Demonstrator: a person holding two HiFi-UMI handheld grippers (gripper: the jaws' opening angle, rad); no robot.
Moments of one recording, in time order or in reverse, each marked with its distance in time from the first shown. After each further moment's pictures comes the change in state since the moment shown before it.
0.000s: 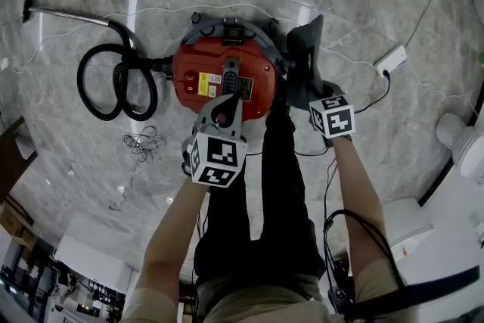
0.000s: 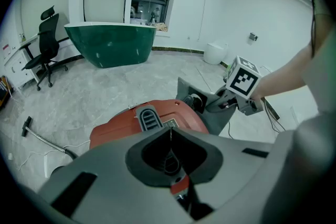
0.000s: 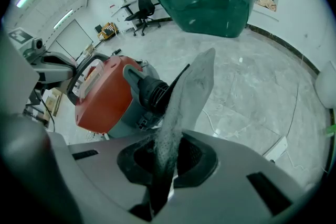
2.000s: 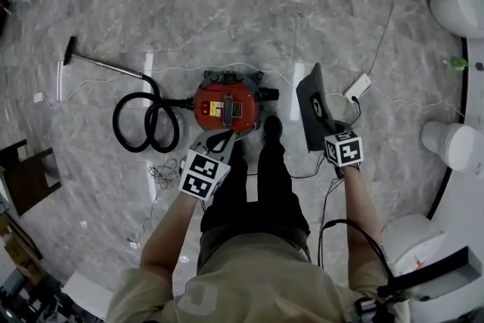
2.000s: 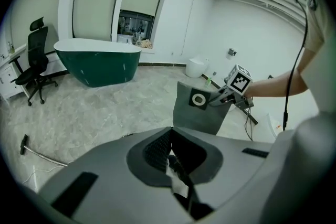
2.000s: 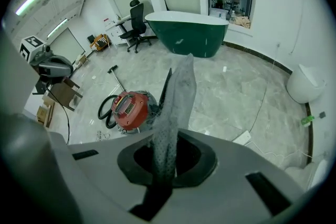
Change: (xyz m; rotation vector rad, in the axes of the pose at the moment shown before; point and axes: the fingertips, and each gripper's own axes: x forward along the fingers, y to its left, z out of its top) left arm -0.209 -0.076 0.129 0.064 -0.082 -0.144; right arm -0.286 -0.015 -0.002 0.082 -0.095 -0.099
